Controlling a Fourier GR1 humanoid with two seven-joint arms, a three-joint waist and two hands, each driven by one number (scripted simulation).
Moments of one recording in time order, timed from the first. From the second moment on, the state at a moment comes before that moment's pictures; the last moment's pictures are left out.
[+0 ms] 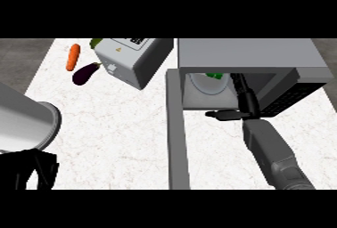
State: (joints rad) left arm 0.15 0.01 0.26 -2.11 0.42 -0.67 0.26; right arm -0.77 -0.10 -0.38 -0.22 0.17 -0.02 -0.92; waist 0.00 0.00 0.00
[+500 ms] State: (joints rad) left arm 0.12 0.00 0.05 -2.09 0.25 -0.60 0.23; right arm -0.51 -0.07 -0.30 -0.48 0.15 0.04 -0.89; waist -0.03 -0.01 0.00
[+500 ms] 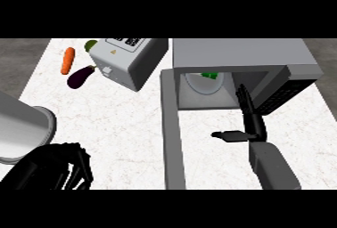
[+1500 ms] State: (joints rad) left arm -0.20 0.00 -0.43 -1.46 -0.15 -0.25 -0.10; right arm 0.15 -0.14 -0.19 -1.28 0.07 0.26 -0.78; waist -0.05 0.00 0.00
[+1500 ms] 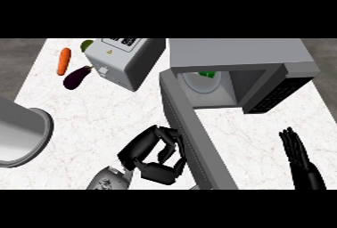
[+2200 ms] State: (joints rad) left arm -0.45 0.01 -0.76 -0.97 0.11 0.23 -0.43; right arm 0.32 -0.19 -0.17 -1.70 -0.13 0.44 -0.62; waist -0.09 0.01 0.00
